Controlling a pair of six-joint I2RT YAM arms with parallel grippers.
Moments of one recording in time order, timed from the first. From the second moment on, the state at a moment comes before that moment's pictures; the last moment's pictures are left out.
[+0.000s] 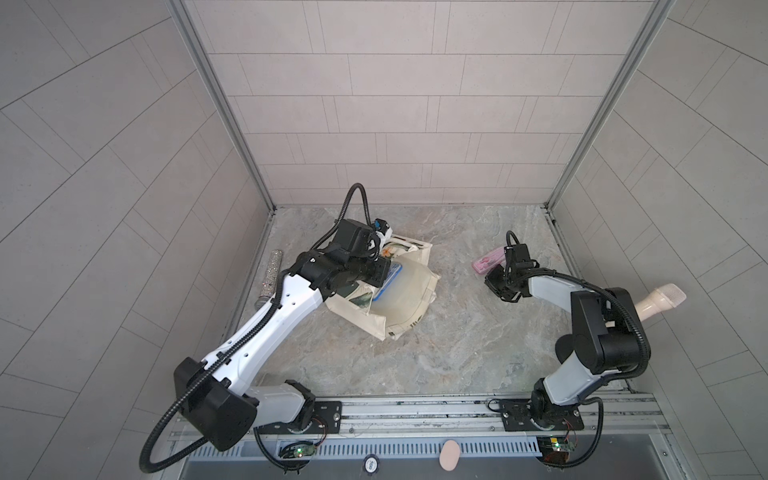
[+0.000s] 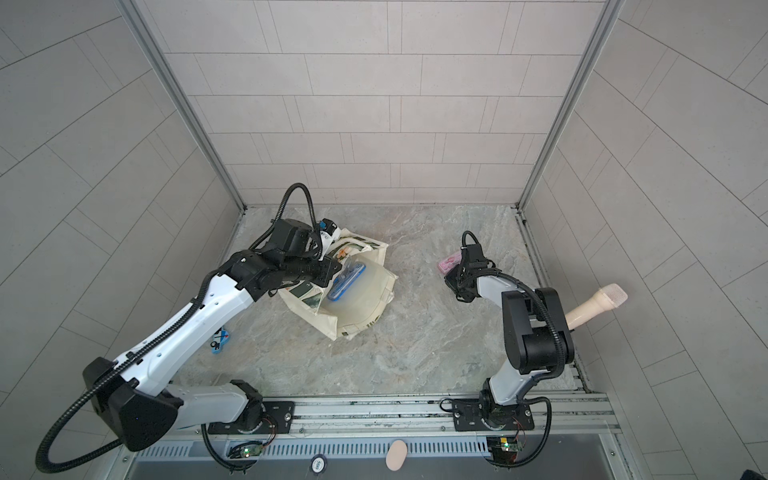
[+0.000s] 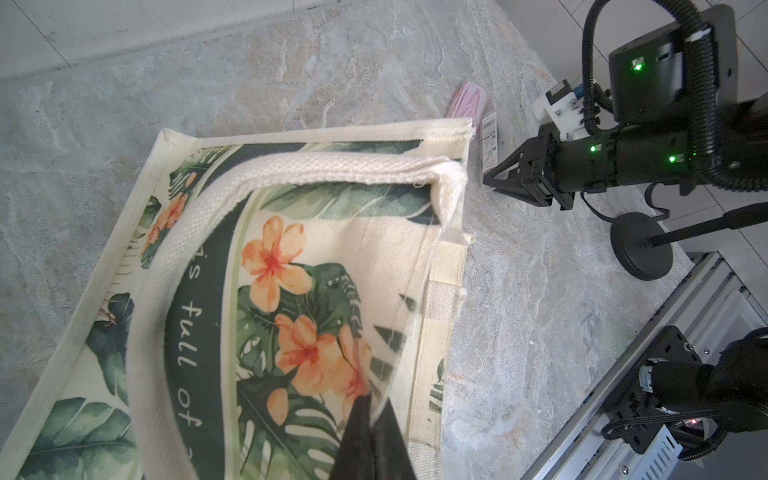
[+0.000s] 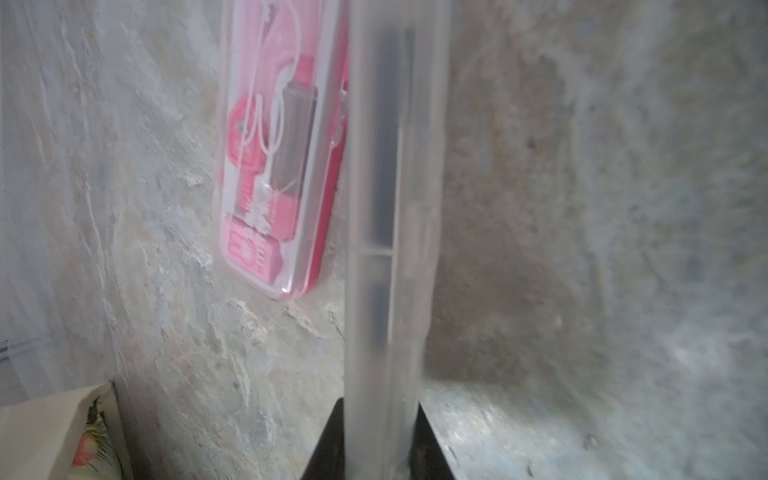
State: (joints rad) left arm -0.54 1.29 1.29 -0.79 0.18 -0.13; right arm 0.04 1.66 0.87 -0.24 -0.16 0.91
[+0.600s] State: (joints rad) left arm -0.54 1.31 1.33 -0.82 0.18 -0.12; right arm 0.02 1.72 0.90 -0.16 -0.16 0.96
